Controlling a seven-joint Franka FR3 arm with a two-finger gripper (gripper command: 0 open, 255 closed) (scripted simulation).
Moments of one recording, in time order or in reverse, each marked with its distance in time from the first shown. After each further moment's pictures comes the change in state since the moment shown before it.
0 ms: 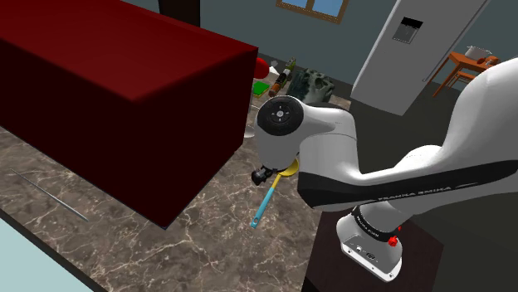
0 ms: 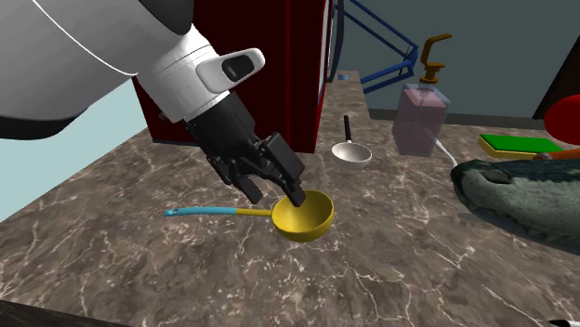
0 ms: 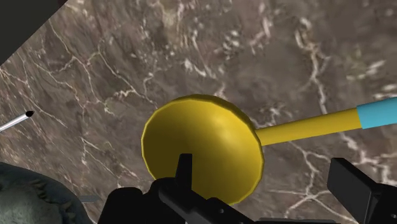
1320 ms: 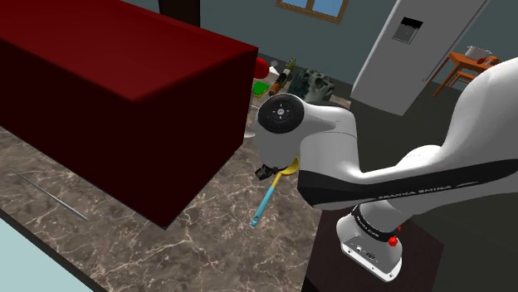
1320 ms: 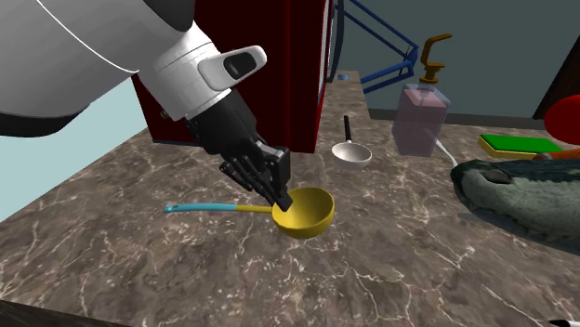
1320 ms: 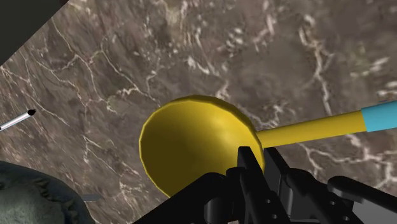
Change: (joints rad) arm 0.002 -0.006 -0.009 0.000 0.000 -0.004 -0.008
